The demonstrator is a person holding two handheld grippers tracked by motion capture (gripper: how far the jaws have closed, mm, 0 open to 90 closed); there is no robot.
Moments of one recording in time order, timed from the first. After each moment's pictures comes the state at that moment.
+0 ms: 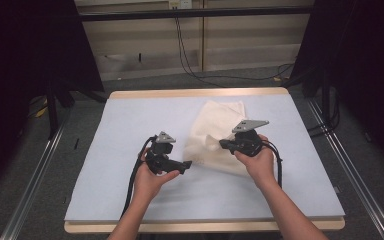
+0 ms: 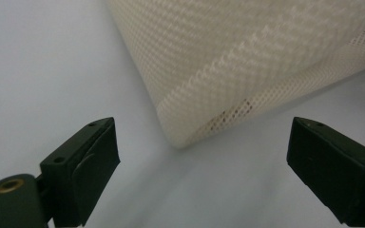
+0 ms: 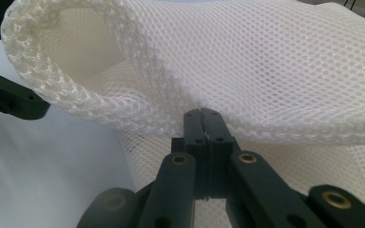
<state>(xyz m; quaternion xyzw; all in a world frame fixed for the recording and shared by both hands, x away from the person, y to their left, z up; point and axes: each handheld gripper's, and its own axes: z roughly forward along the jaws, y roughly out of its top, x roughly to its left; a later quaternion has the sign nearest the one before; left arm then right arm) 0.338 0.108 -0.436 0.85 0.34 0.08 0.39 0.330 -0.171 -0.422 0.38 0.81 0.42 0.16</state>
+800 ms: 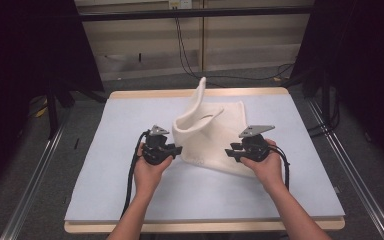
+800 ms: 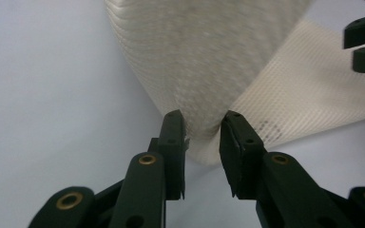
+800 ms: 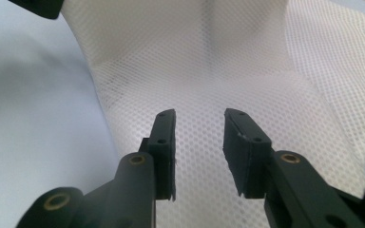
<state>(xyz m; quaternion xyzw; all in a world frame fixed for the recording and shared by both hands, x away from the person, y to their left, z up) 0.351 0.127 -0.432 0.81 0.41 0.09 0.40 0.321 -0.191 -0.436 0.39 0.82 0.39 0.15</state>
